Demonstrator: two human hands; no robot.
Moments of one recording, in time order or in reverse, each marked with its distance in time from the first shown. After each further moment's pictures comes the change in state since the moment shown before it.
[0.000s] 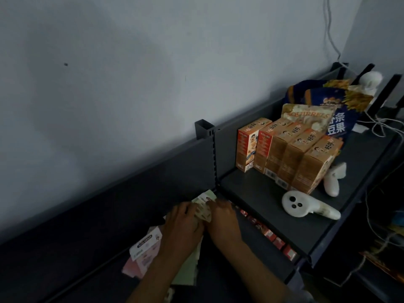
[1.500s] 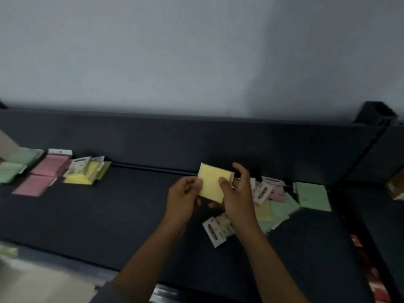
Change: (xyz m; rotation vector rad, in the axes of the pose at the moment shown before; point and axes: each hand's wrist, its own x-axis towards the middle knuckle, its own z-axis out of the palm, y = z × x) left_hand -0.169 -0.022 -0.099 -0.893 0.698 -0.888; right_hand -0.088 -0.144 -0.002 1.142 -0.660 -0.037
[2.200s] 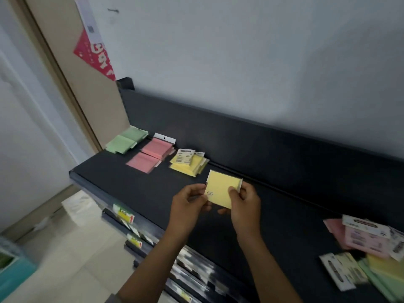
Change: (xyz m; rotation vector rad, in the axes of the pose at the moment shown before) left_hand -0.015 -0.046 -0.273 -0.209 0.286 -0.003; right_hand -0.065 0.032 0.271 -0.127 -0.119 -0.018
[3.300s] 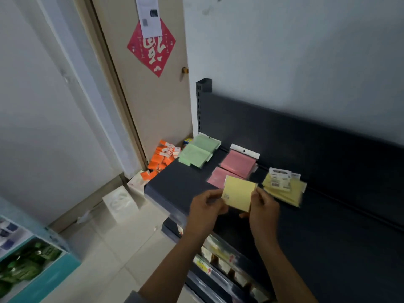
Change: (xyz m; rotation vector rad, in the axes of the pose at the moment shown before) left_hand 0.129 -0.010 -0.241 0.053 0.033 -0.014; right_hand 0.015 0.042 0.273 -0.152 0.028 -0.057
